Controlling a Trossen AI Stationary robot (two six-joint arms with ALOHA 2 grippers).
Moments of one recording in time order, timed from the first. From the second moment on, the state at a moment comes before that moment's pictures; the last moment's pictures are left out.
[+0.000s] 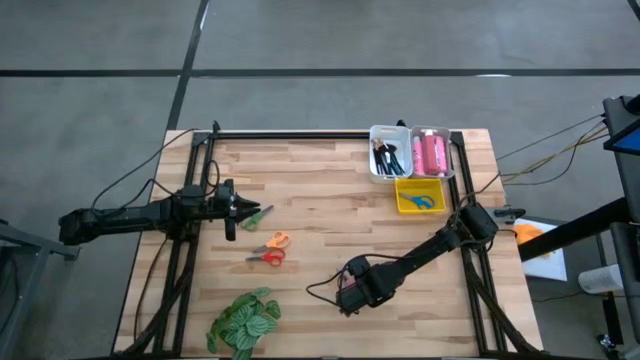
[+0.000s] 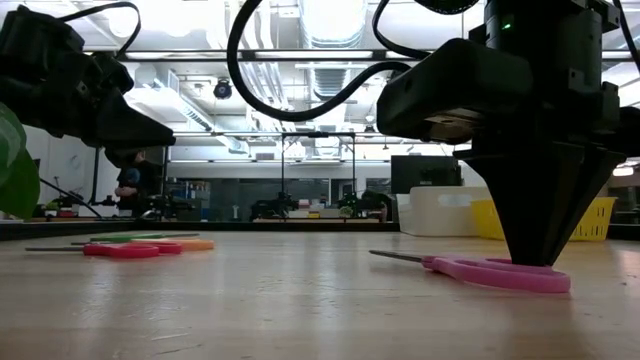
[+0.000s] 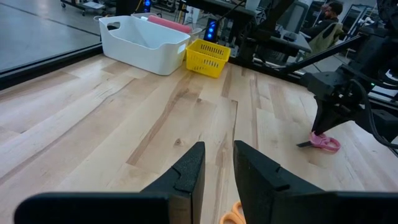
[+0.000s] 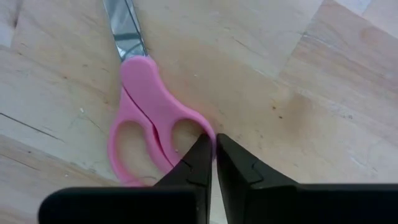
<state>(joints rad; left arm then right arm) 0.19 0.25 0.00 0.03 0.05 -0.24 0.51 2.11 1.49 -0.92 0.06 1.64</state>
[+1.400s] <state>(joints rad) 0.19 0.25 0.00 0.03 0.05 -0.24 0.30 1.60 1.42 -1.49 0.22 0.70</state>
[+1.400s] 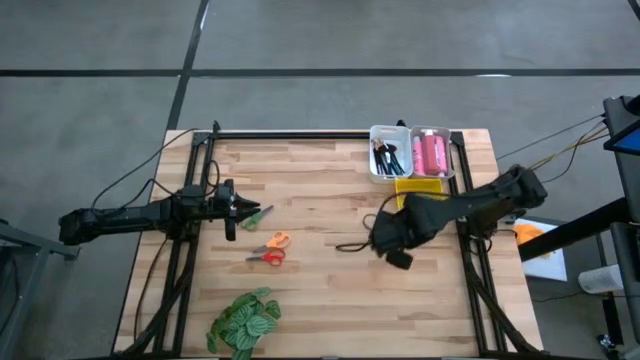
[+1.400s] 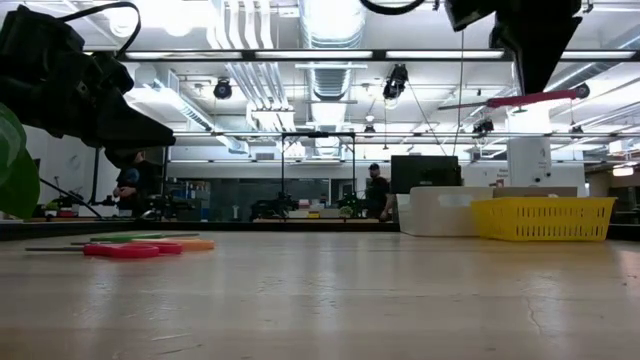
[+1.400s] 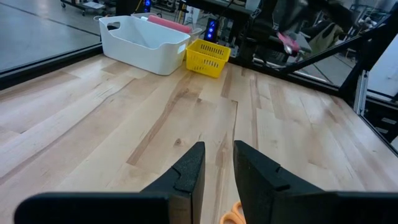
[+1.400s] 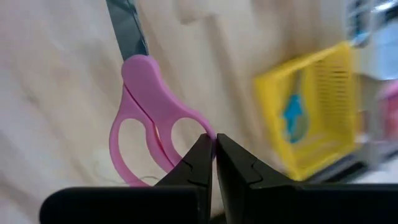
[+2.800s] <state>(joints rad) 0.19 0.25 0.00 0.03 0.05 -0.24 -0.36 1.20 0.82 -1.17 0.34 -0.08</state>
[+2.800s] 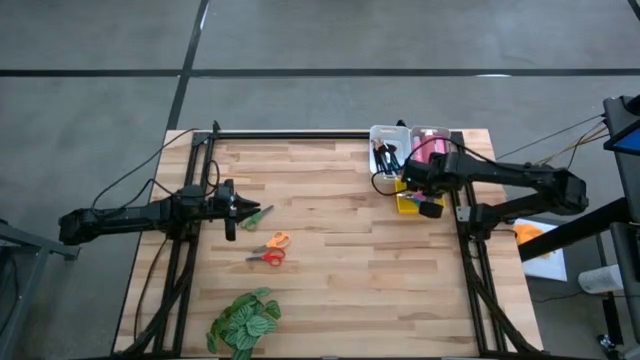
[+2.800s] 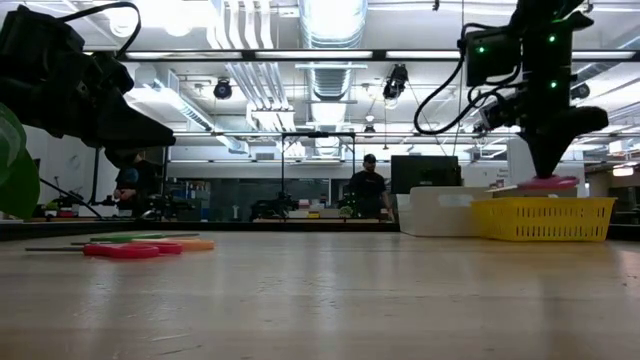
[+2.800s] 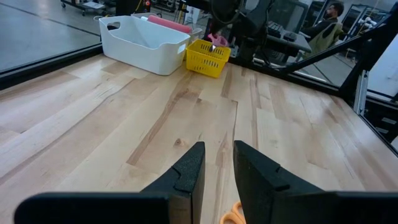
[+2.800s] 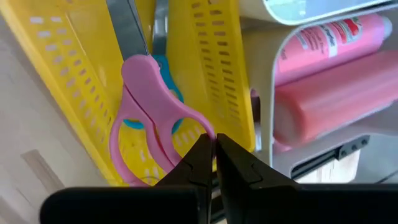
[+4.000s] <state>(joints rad) 0.19 0.25 0.00 0.03 0.05 -0.24 -0.39 1.19 0.77 -1.13 0.39 -0.05</state>
